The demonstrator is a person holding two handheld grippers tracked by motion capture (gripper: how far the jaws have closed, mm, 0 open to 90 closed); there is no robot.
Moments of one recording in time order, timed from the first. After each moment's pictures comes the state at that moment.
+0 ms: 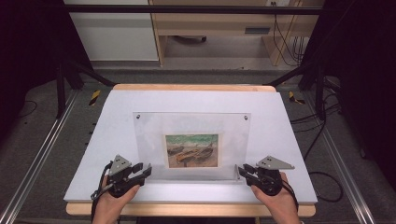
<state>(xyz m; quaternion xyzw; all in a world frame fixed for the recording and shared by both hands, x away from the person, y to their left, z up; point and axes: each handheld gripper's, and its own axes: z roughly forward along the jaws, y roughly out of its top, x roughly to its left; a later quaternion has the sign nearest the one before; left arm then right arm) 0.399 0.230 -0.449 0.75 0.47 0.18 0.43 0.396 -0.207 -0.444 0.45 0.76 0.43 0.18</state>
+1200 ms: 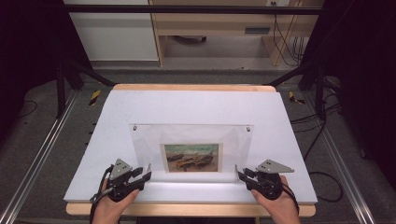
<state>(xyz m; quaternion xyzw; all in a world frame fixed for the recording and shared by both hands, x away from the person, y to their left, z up) 0.391 0.230 -0.453 0.76 0.46 0.18 0.42 0.388 -0.207 -0.448 0.44 0.77 0.43 0.17</state>
